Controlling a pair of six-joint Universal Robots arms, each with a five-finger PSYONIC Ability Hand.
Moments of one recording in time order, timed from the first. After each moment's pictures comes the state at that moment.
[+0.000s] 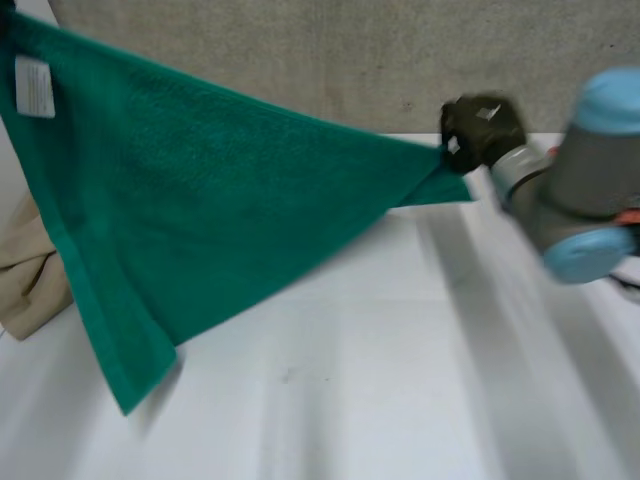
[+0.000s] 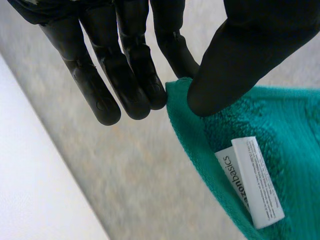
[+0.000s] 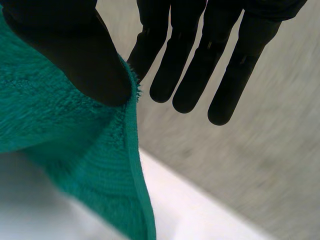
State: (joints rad) left arm 4.61 -1.24 -1.51 3.11 -1.39 3.33; right arm 1.90 -0.99 1.03 -0.07 1.41 2.92; left_hand 1.14 1.20 1.20 1.20 1.01; right_hand 1.14 1.18 1.18 1.19 0.98
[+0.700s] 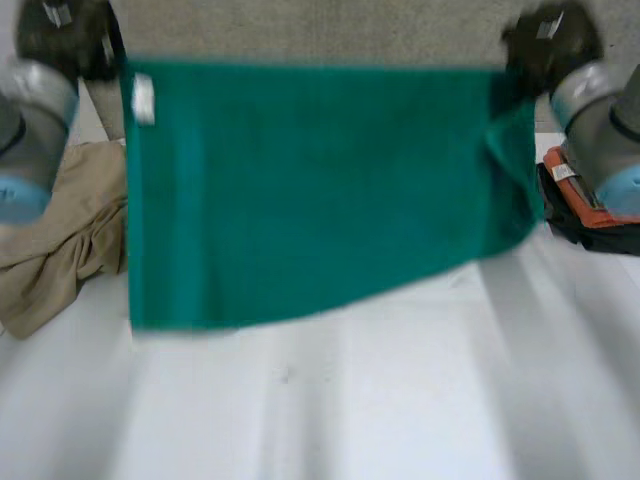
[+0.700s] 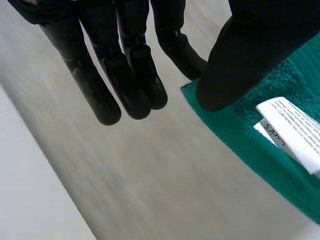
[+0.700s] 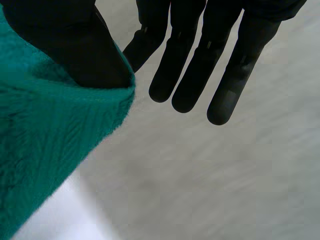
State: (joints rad) left arm 4.54 -2.12 -0.89 3.38 -1.47 3.41; right arm 1.81 -0.90 0.70 -0.03 1.43 2.56; left_hand 1.14 1.20 1.20 1.20 1.01; right_hand 1.14 1.18 1.19 1.20 1.00
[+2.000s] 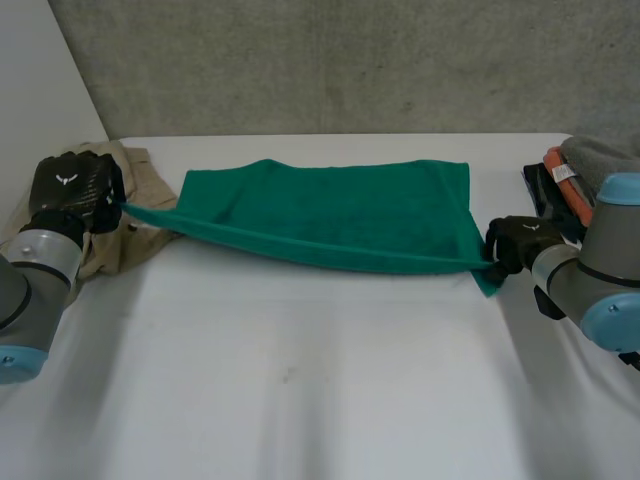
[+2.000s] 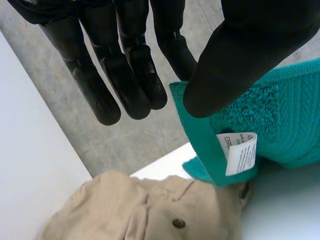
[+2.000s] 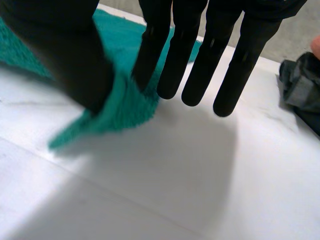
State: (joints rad) left arm 4.66 -1.90 -1.79 3.77 -1.40 3.33; right arm 1.72 -0.80 1.26 -0.04 1.43 2.99; left_hand 1.14 1.20 1.20 1.20 1.01; right_hand 1.06 1.06 1.05 1.05 0.87
